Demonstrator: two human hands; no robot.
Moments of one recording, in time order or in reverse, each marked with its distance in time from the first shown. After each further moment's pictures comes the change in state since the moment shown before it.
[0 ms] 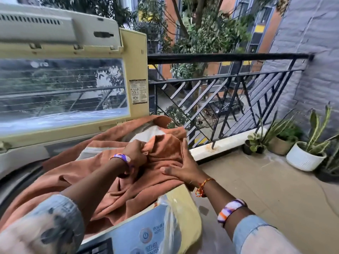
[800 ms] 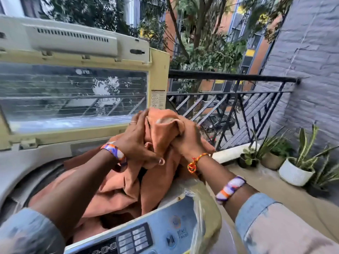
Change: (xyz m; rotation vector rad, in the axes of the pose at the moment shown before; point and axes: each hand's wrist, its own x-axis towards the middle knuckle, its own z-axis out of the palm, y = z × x) left_hand -0.066 -0.018 -0.079 -0.040 0.108 0.383; right_hand -0.019 -0.135 0.027 -0.140 0.500 -0.482
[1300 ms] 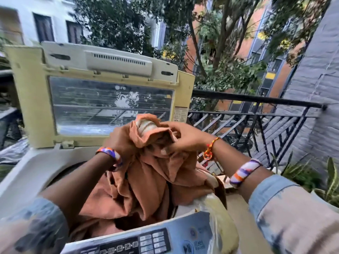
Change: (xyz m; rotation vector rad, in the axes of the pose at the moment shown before) left_hand -0.039 -0.049 -0.050 -0.053 0.459 -0.227; right_hand 0.039 -0.061 0.005 -0.038 -0.860 -0.101
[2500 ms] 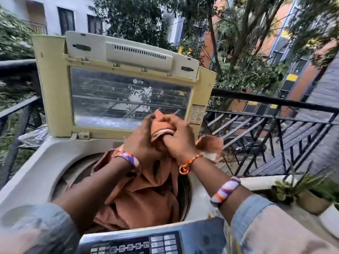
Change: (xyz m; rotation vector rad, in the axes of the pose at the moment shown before) left_hand -0.017 -0.010 -0.002 0.030 -0.090 0.020; right_hand 0.046 -0.031 0.083 0.025 0.587 -0.054
